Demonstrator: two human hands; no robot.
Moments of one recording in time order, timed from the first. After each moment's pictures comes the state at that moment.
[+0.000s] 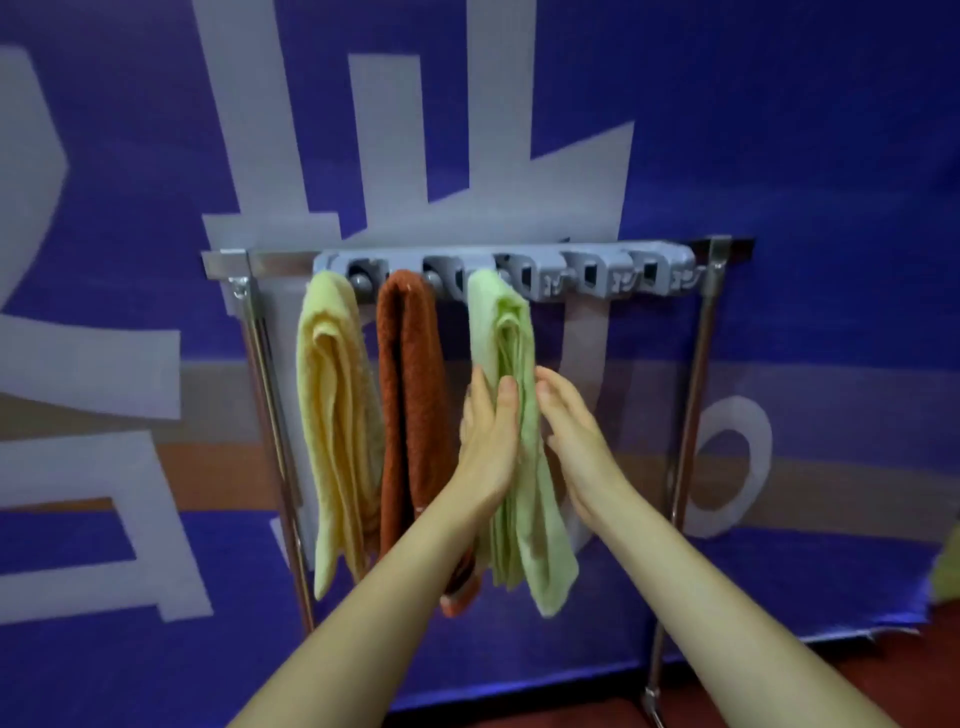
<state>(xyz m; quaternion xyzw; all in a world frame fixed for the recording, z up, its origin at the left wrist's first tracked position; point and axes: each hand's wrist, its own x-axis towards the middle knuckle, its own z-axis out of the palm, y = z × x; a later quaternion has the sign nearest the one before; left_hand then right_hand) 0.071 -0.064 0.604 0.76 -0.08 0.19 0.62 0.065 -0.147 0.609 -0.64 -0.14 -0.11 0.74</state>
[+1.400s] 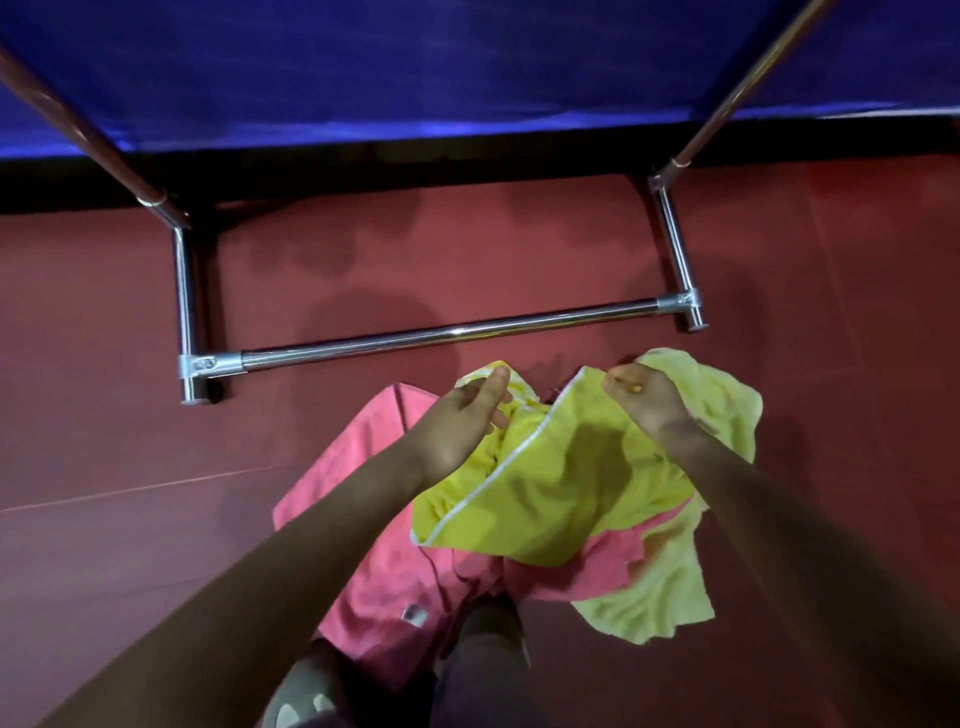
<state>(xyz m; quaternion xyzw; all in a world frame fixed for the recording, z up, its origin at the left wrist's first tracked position) -0.011 -0.077 0.022 0.74 0.10 -0.36 0.56 0.012 -0.312 -0.055 -0.88 0.23 0.22 0.34</state>
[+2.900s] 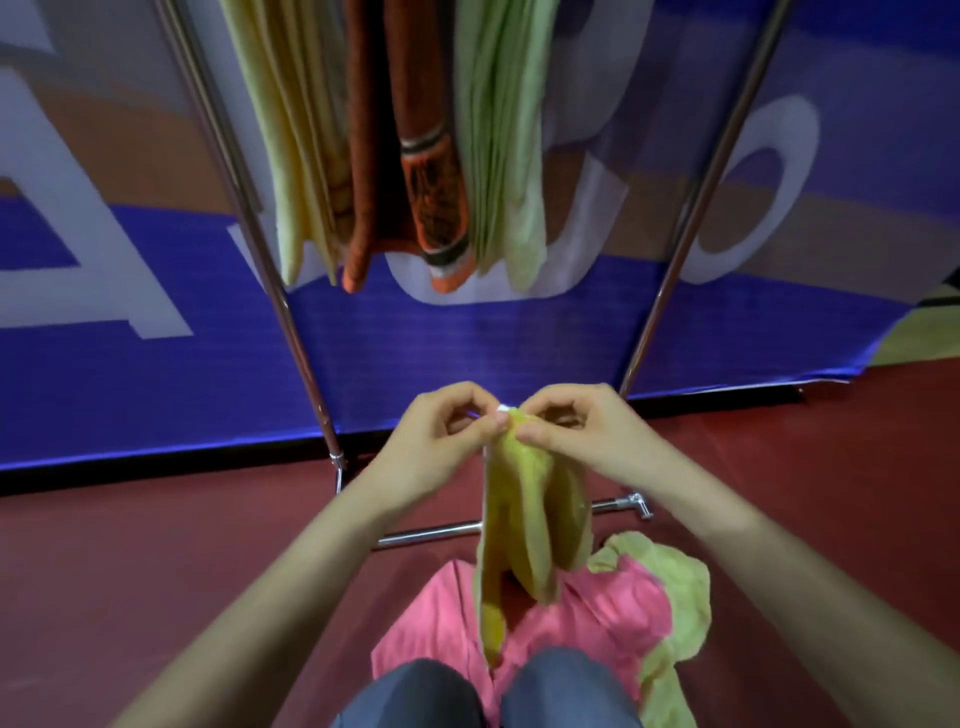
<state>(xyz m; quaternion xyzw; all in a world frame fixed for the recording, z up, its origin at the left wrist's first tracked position) -0.073 -0.010 0.380 0.74 -0.14 -0.05 0.65 -0.057 -0.181 0.389 -0.79 -0.21 0.09 0.57</state>
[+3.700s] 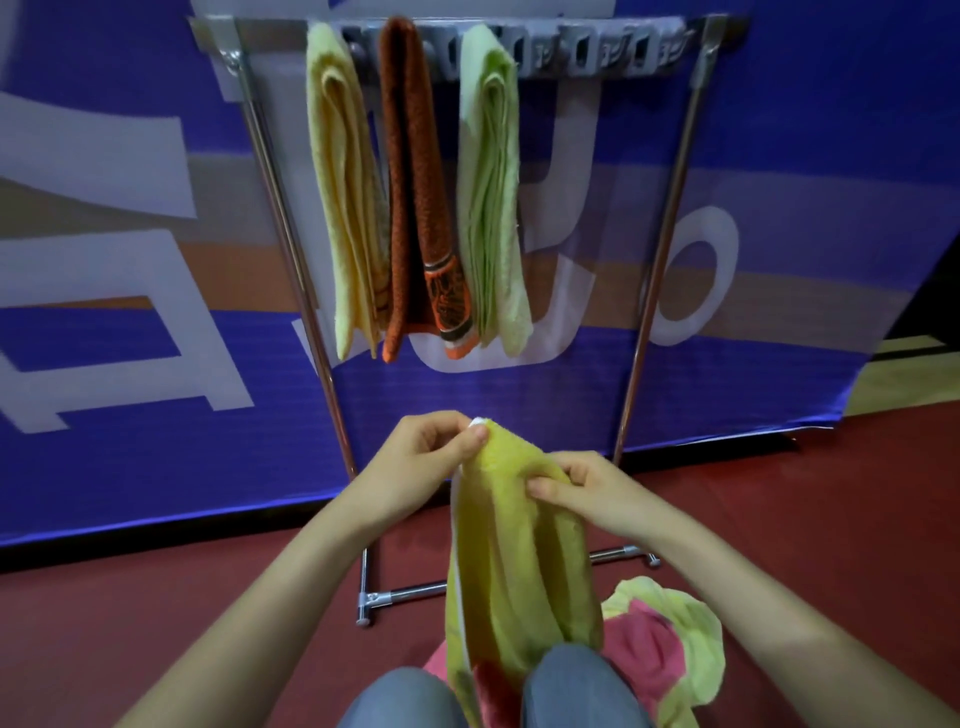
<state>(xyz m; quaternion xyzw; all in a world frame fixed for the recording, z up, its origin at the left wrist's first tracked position) -0.154 0.003 0.474 0.78 -0.17 -0.03 0.60 -0.138 -0.190 0.428 -0.77 -0.19 0.17 0.58</state>
